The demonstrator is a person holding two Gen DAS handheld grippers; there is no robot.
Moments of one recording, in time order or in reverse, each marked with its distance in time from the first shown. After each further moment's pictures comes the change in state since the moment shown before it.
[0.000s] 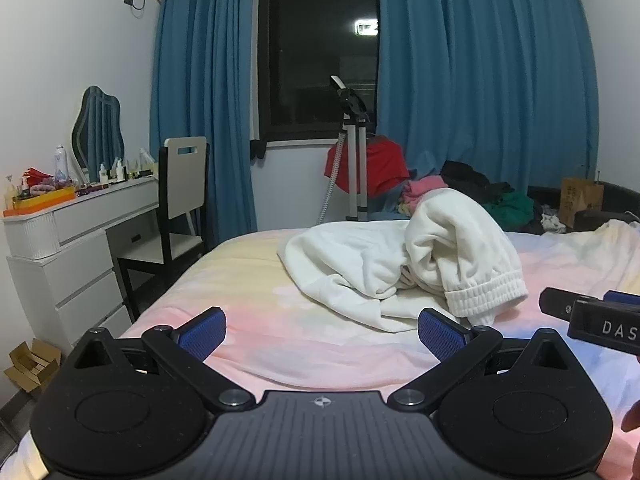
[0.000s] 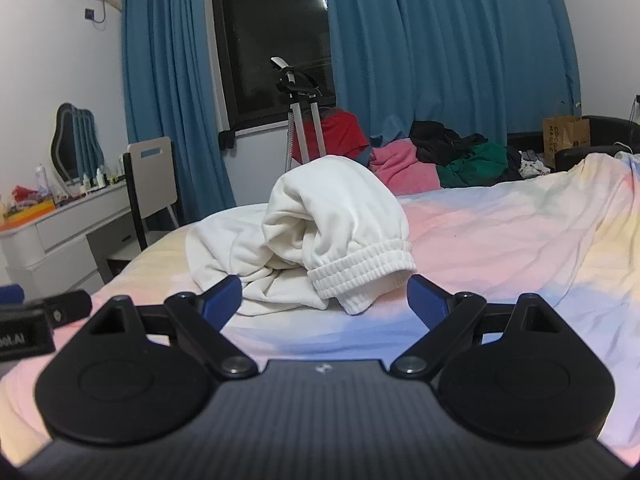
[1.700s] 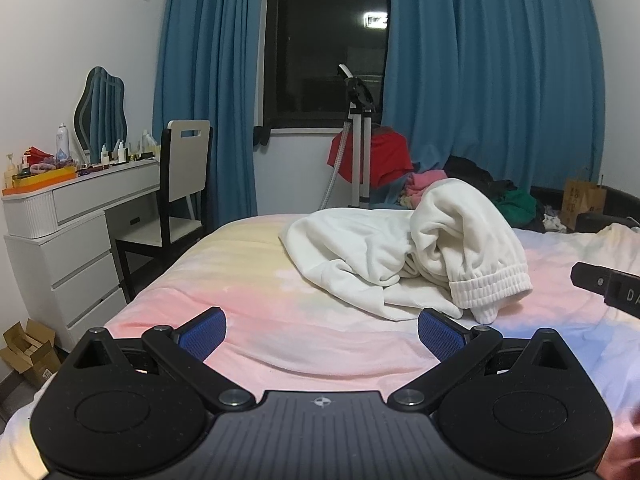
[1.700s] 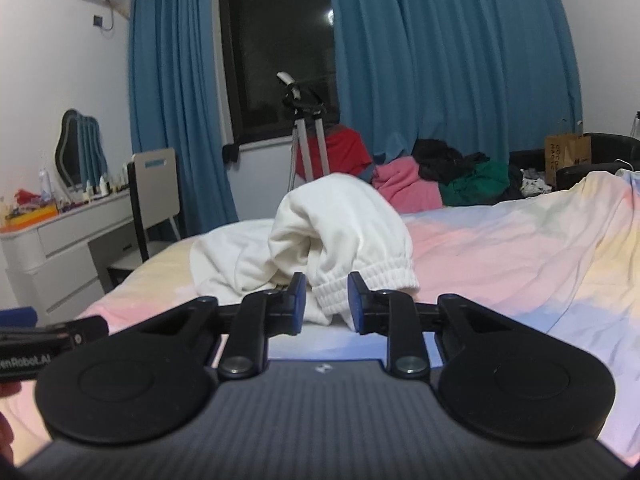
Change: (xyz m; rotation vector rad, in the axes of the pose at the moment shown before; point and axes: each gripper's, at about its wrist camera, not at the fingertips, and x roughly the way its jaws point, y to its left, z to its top) left arm 0.014 0.006 -0.013 -0.022 0.030 -0.004; right arm -0.006 0.004 0.002 -0.009 -0.046 -0.002
